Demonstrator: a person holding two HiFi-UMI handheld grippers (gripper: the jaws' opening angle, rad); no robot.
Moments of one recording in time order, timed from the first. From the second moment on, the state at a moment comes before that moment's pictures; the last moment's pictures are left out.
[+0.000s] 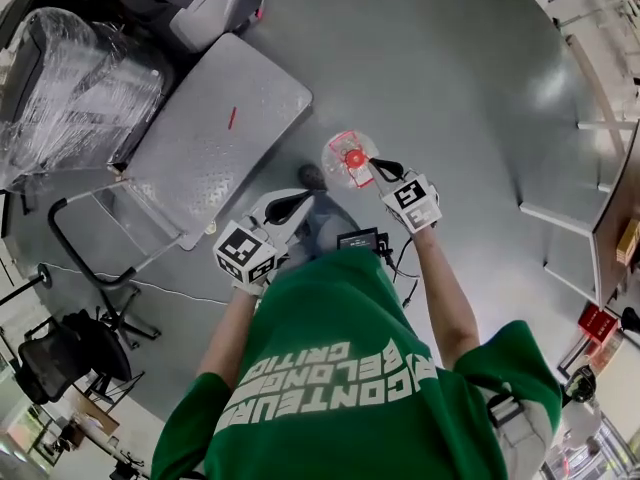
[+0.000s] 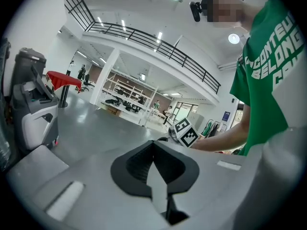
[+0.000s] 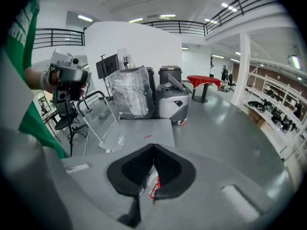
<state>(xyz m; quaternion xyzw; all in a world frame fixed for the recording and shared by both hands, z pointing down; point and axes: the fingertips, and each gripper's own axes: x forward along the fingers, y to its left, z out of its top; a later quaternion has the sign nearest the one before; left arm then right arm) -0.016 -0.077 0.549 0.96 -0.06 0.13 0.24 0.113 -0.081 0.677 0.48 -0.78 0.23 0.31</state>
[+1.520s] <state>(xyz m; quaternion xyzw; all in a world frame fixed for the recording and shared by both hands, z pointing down) -0.012 -0.042 0.626 0.92 -0.01 0.19 0.33 0.123 -0.057 0.952 0.46 -0.67 0.41 0.42</state>
